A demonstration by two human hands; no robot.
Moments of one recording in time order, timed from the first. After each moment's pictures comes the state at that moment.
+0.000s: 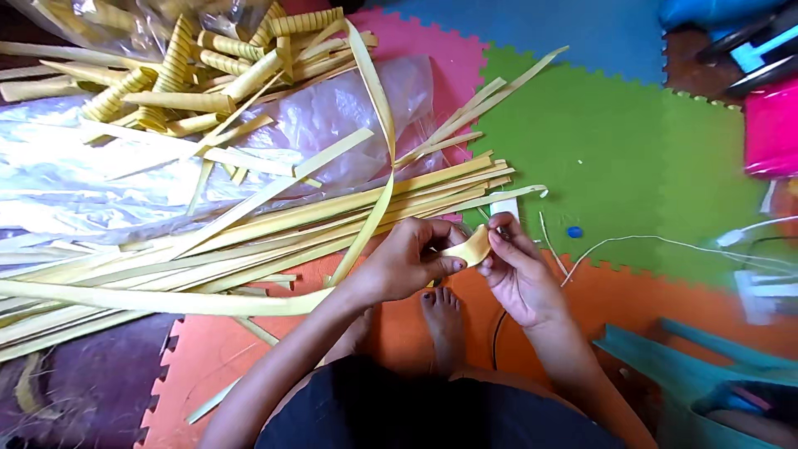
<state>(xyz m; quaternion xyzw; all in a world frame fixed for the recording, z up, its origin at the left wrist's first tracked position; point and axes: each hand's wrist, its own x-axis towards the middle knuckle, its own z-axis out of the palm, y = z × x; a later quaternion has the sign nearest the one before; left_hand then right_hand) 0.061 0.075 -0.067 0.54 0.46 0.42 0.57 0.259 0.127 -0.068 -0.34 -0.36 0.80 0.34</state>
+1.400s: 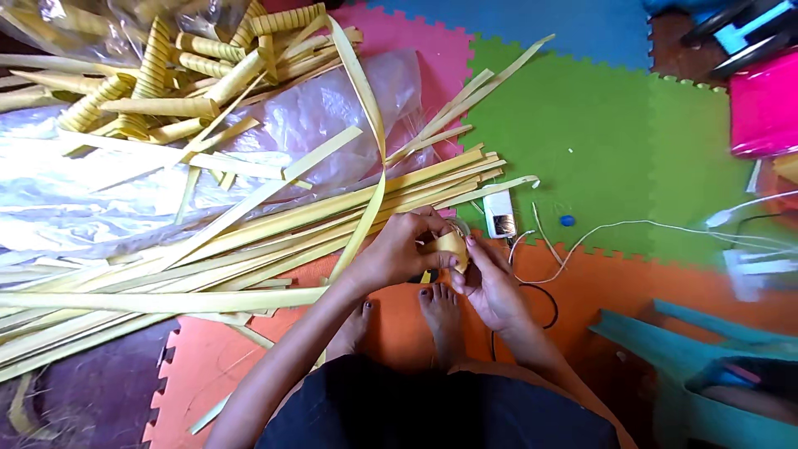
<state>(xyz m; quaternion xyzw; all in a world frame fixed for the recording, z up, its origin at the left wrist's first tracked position) 0.061 0.091 -0.094 0.64 0.49 0.37 0.46 0.250 0.102 -0.087 -0.47 -0.33 0.76 0.31</state>
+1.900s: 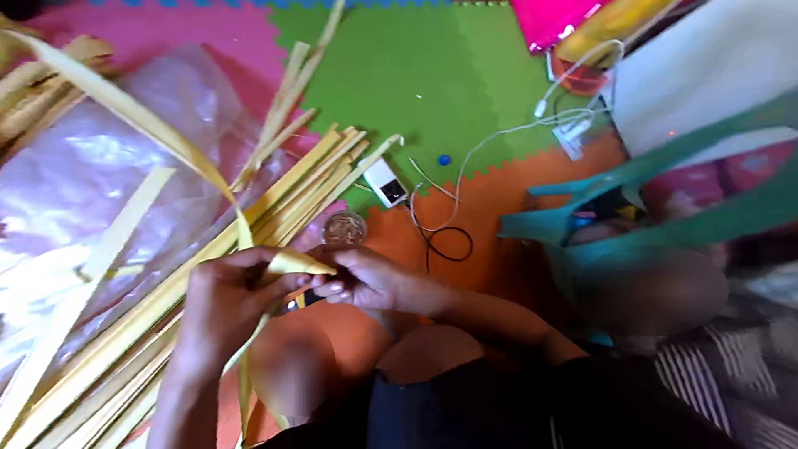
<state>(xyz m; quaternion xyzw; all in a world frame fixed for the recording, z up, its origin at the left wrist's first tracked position) 0.042 0.087 -0.109 0.61 0.53 0.39 0.44 0.240 0.115 -0.099 -0.38 -0.16 0.88 0.23</state>
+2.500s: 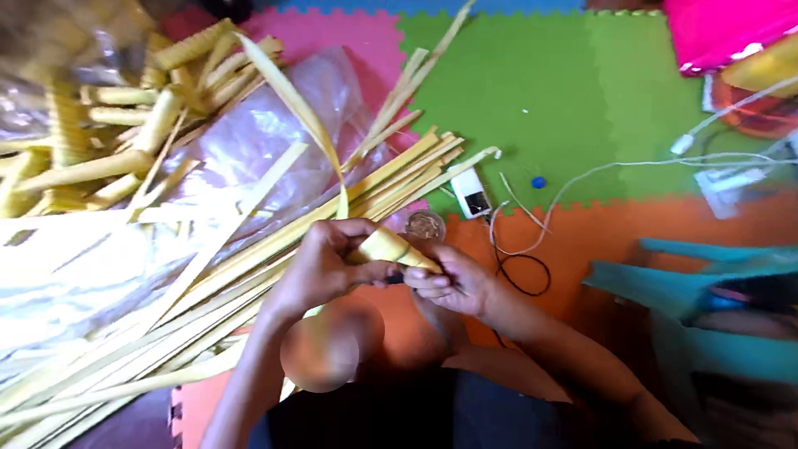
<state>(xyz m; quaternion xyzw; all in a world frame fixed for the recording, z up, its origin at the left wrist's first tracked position) 0.024 0.087 -0.072 0.59 0.42 0.40 0.56 0.241 0.119 -0.082 -0.27 -0.19 0.93 0.17</state>
